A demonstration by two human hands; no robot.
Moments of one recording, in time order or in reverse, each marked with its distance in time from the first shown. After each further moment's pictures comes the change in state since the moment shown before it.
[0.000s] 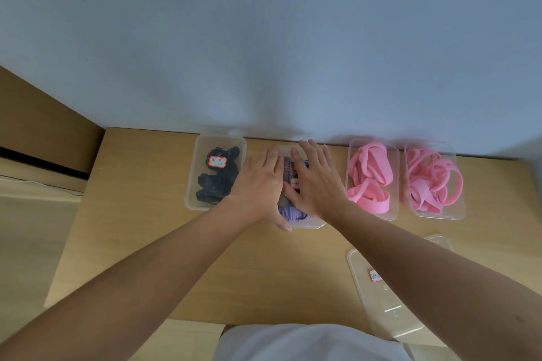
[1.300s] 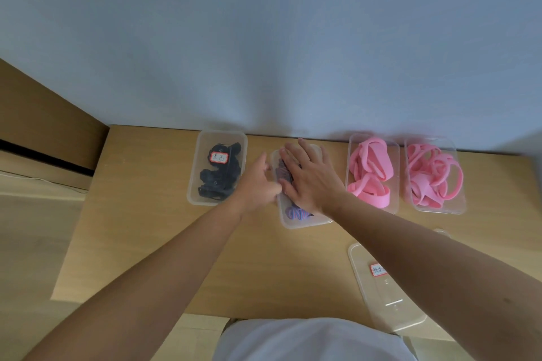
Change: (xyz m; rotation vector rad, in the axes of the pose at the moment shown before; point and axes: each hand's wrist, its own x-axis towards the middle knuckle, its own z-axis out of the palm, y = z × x) left_hand -0.006 0.003 0.010 -1.357 0.052 -0.387; right_hand 0.002 -0.002 -0.004 -0.033 -0.151 -0.109
